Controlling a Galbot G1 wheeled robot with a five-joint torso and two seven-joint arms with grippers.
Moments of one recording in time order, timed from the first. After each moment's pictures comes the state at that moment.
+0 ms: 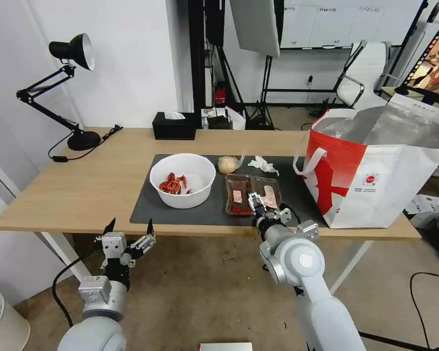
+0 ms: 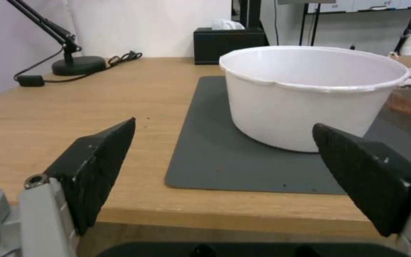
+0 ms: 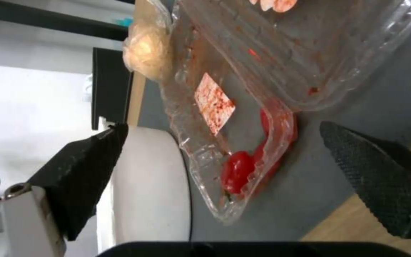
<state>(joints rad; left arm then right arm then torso) 1.63 -1.23 -0.48 -2.26 -0.23 0.15 -0.29 -1.07 1.47 0.24 2.02 1.47 -0.08 0.87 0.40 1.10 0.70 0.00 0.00</state>
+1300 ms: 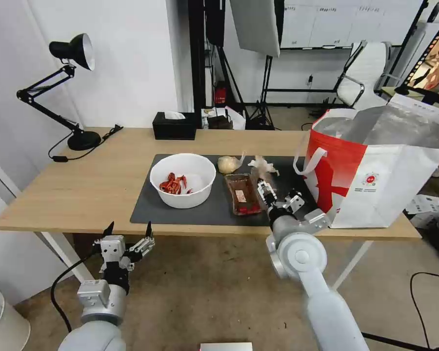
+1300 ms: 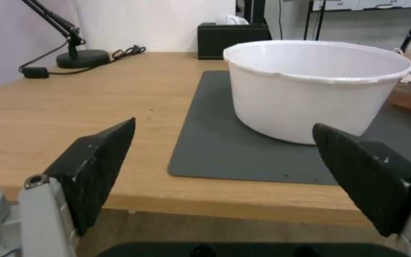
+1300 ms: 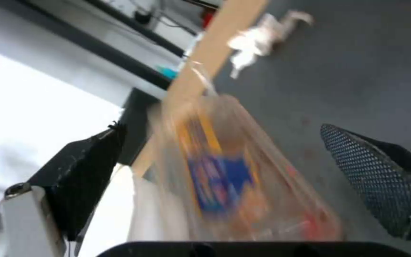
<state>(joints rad) 1.65 -1.25 -0.48 -2.26 -0.22 0.13 -0.29 -1.03 1.37 0.23 2.01 1.19 -0.11 0.69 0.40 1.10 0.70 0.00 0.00</state>
